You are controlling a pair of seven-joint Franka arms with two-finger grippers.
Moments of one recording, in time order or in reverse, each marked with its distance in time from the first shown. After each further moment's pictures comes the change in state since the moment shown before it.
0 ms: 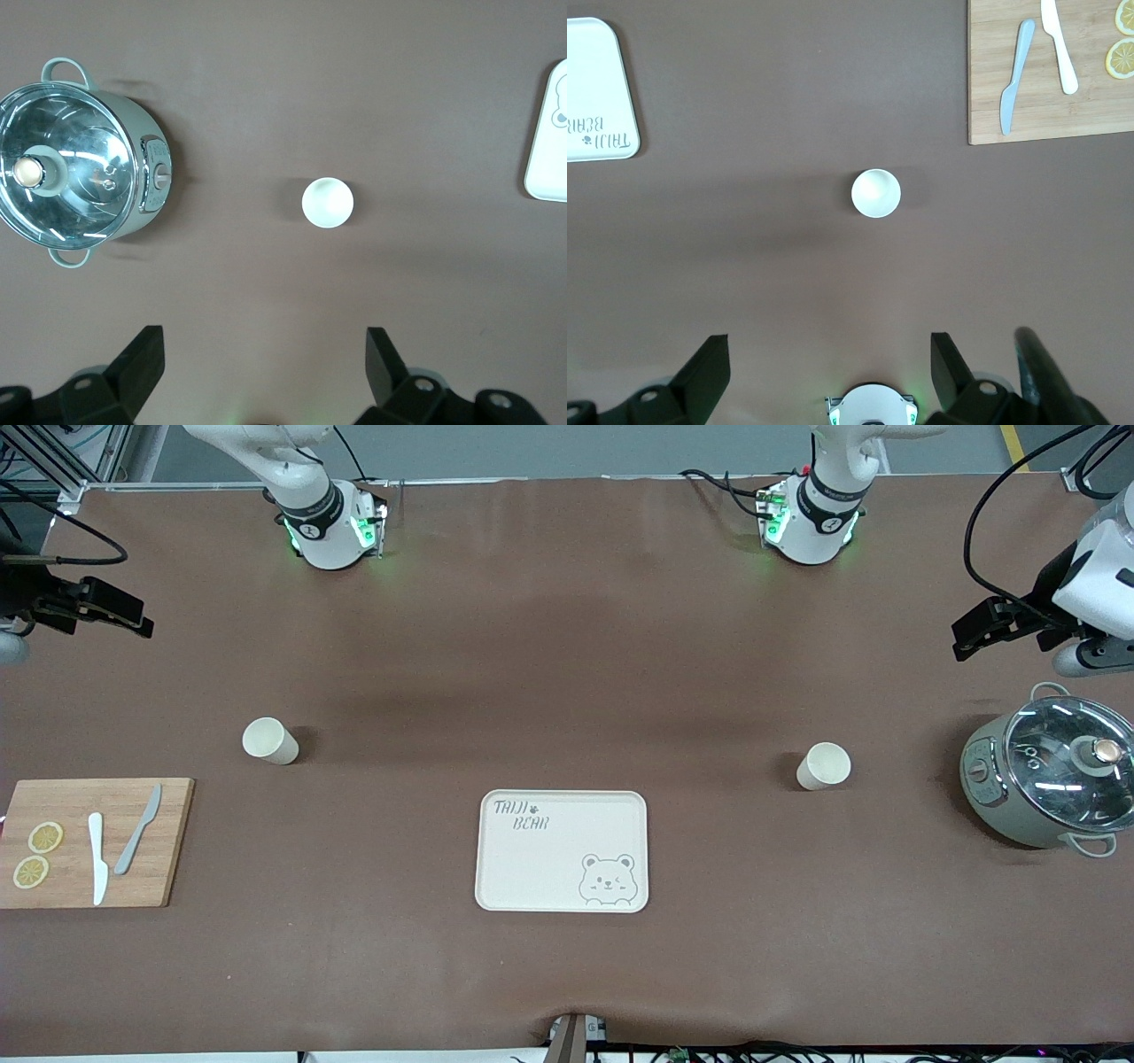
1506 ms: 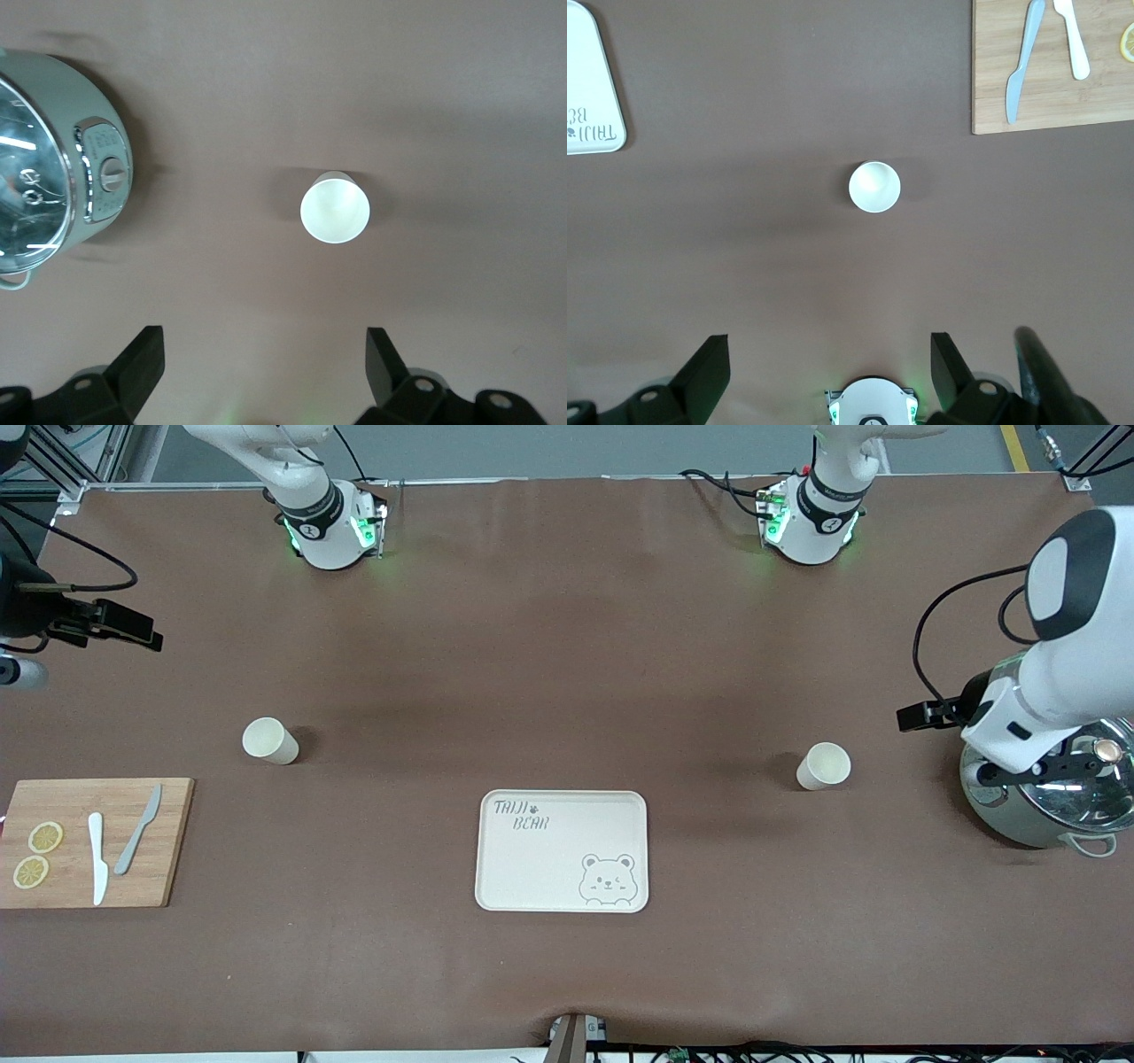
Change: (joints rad) left arm 0.008 0.256 0.002 -0.007 -0.001 0.077 -0.006; right arm -0.003 0.049 -0.005 -0.002 0.001 -0.003 0.000
